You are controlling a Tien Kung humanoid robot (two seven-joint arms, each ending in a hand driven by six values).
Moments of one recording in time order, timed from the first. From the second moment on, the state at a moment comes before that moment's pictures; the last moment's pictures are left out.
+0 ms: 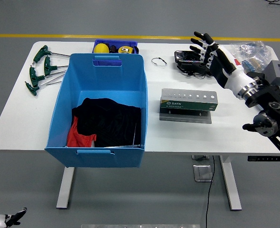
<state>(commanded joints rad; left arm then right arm) -0.17 0.13 -0.96 -0.18 1.03 0.27 0.02 0.64 -0.40 0.80 1.12 -0.54 -0.01 0.25</state>
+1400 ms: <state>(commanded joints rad) -0.16 0.11 -0.94 -0.18 1.03 0.25 0.02 0.17 -0.22 1.50 1.24 -0.85 0.07 0.09</state>
